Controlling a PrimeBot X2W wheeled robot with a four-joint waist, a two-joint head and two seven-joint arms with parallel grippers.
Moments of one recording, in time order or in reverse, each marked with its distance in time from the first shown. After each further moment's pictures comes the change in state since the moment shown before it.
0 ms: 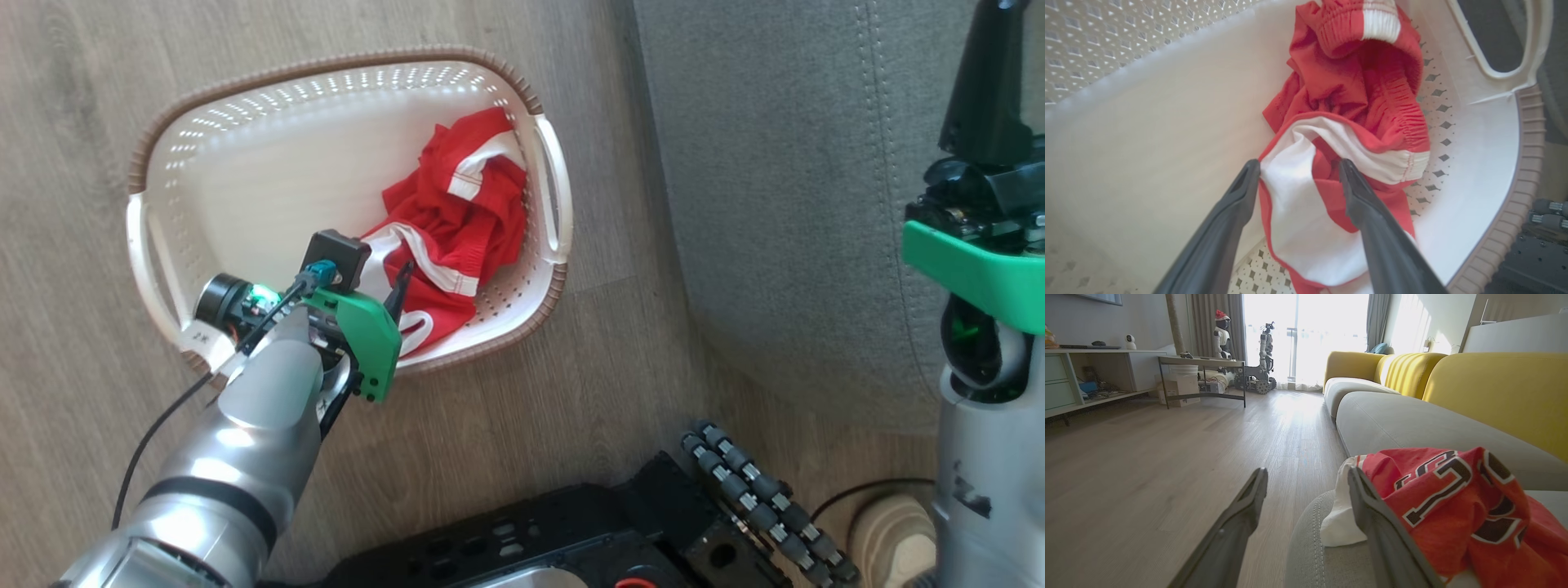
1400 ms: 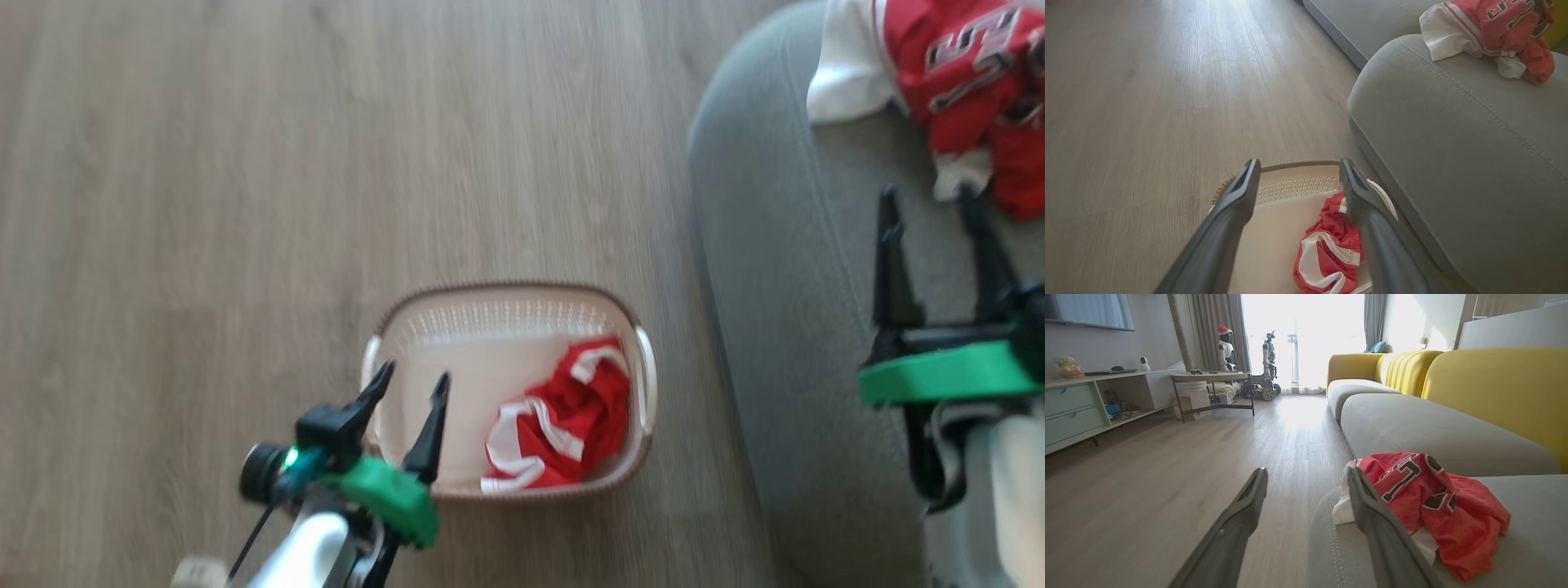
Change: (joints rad) left arm 0.592 0.073 0.198 -0.714 -0.042 0.109 -0.063; right arm 0.278 0.000 -0.100 0.329 -0.066 0.000 0.031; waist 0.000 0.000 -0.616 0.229
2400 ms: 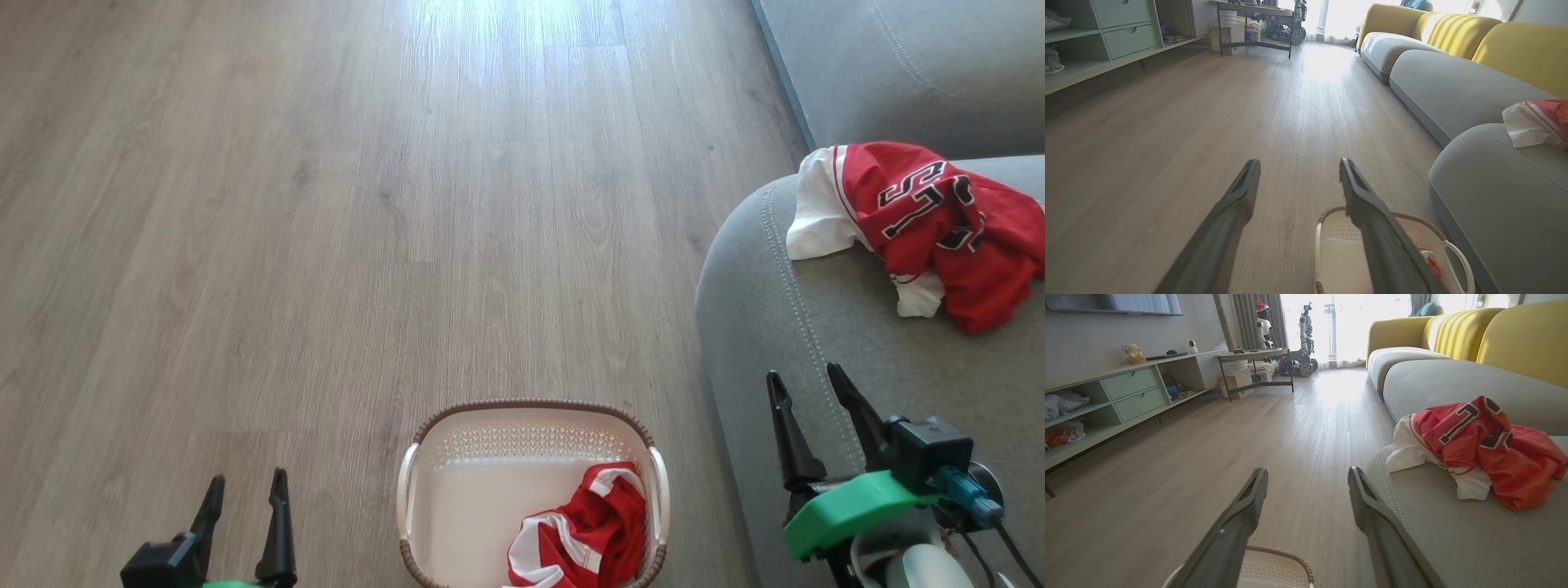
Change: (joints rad) left arm 0.372 0.158 0.219 -0.273 -0.100 0.157 -0.035; right arm 0.209 -0.002 0.151 0.169 0.075 0.000 0.035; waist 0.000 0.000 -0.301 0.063
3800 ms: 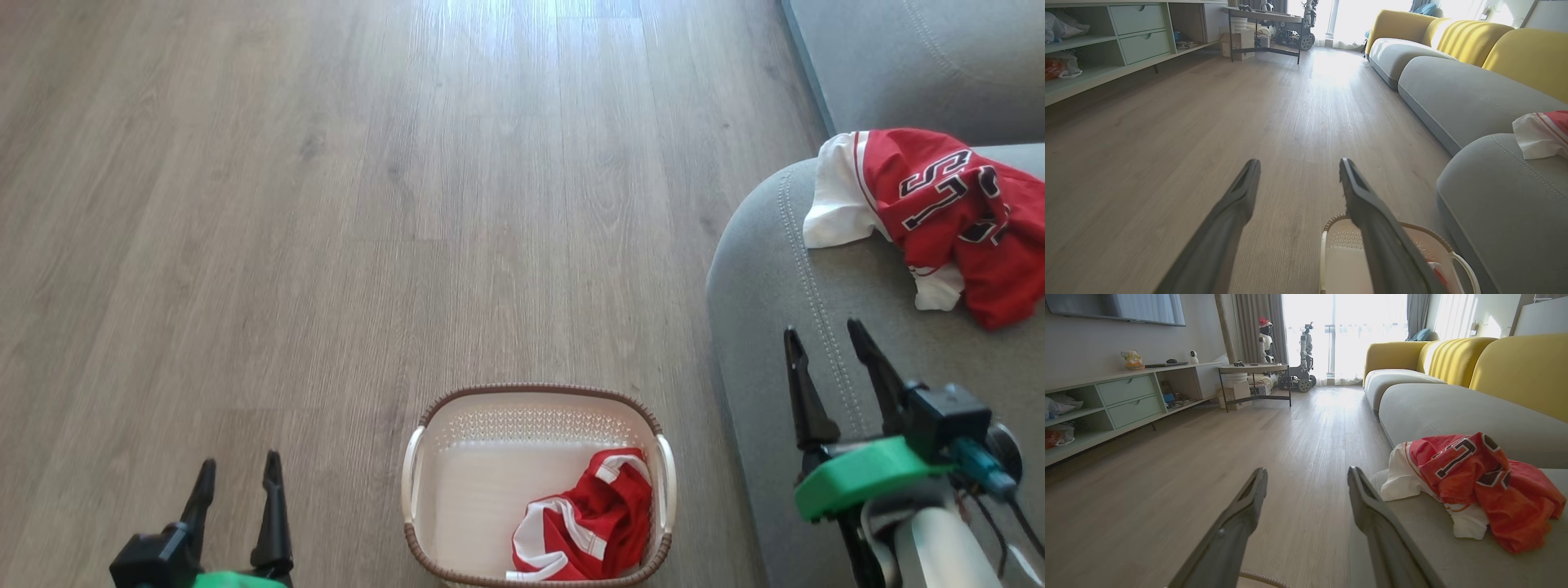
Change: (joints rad) left arm 0.006 0.048 -0.039 -0.111 -0.043 0.082 0.000; right arm -0.088 -0.003 -0.036 0.028 -0.054 0.000 -0.050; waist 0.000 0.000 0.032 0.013
